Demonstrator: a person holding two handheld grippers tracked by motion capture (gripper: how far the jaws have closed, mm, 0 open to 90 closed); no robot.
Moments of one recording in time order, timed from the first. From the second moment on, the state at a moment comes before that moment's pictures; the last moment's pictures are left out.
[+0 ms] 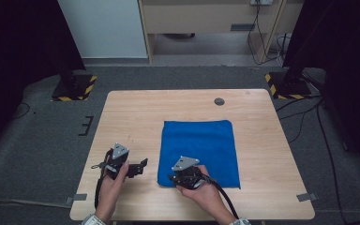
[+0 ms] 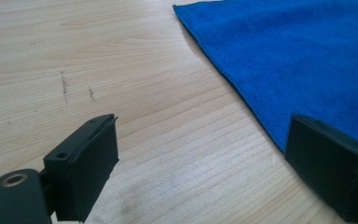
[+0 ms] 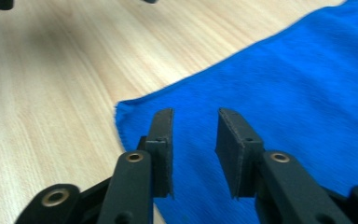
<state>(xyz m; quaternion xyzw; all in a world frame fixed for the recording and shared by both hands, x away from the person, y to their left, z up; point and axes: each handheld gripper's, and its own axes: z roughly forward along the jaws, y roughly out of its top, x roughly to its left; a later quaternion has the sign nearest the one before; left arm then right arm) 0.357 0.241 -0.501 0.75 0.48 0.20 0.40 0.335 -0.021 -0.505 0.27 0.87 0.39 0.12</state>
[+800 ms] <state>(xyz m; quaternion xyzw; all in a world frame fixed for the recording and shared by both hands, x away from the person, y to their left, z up) 0.357 0.237 -0.500 0.76 0.47 0.20 0.40 0.321 0.025 -0.524 0.24 0.89 0.38 0.10</state>
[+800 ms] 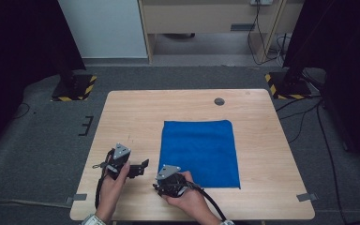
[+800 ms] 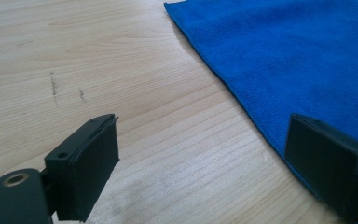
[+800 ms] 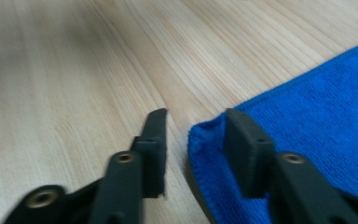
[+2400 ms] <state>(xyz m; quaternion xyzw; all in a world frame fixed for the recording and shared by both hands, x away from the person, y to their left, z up) 0.526 0.190 -0.526 0.82 0.43 0.15 0.35 0.293 0.038 -0.521 0.23 0.88 0.41 0.05</state>
